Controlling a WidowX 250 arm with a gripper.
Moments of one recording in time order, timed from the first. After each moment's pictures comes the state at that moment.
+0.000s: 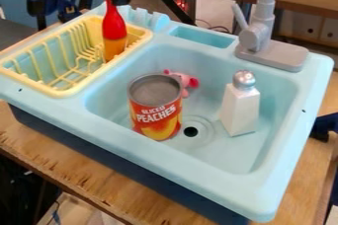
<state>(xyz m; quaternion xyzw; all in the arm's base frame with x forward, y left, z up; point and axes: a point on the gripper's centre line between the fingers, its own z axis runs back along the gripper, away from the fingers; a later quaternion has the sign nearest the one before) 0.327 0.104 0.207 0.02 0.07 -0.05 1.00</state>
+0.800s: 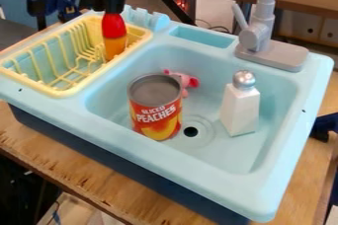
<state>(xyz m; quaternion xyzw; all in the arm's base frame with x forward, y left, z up) 0.334 0.110 0.187 -0.02 0.10 -0.03 0.99</state>
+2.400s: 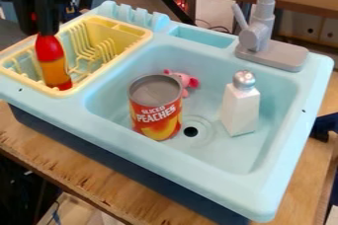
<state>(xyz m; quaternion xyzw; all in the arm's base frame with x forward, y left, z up) 0.258 0.152 0.174 -0.04 0.11 0.13 0.99</state>
